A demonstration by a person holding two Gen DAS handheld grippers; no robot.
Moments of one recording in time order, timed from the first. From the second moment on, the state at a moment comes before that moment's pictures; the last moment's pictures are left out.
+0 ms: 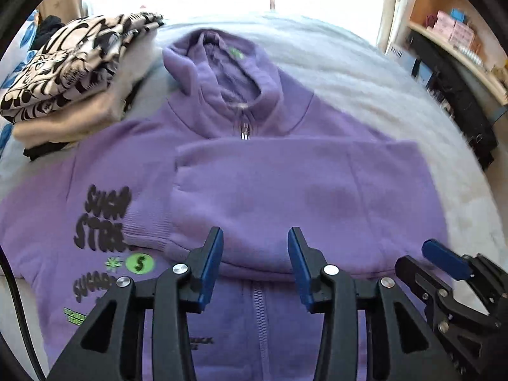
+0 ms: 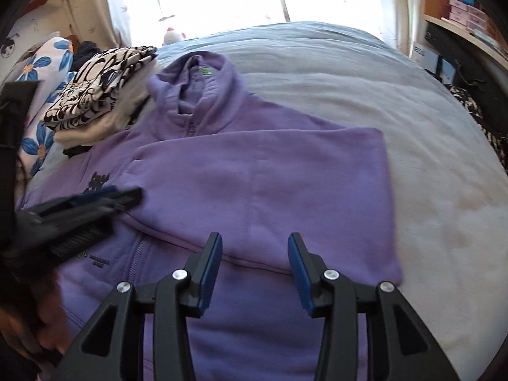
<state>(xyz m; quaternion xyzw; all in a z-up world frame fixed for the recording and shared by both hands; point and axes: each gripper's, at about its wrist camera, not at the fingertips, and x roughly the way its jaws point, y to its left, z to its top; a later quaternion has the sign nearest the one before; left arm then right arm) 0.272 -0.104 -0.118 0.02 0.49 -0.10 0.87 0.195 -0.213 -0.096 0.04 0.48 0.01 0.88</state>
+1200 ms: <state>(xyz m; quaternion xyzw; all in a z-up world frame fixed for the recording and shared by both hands) 0.258 -0.091 -0.138 0.03 0.50 -0.06 0.86 0.159 -0.274 -0.131 0.07 0.53 -0.12 0.84</state>
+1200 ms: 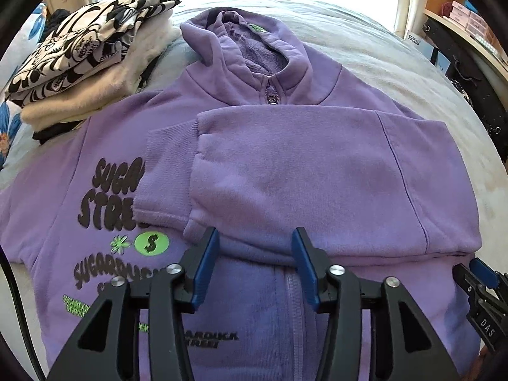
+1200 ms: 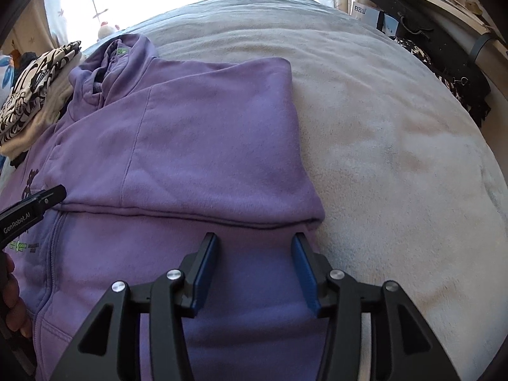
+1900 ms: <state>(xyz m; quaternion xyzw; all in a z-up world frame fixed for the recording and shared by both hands) 0.108 -0.038 -0.040 0.02 0.45 -0.07 0.89 0.082 -0.198 -0.064 0.06 0.50 -0.06 0.86</state>
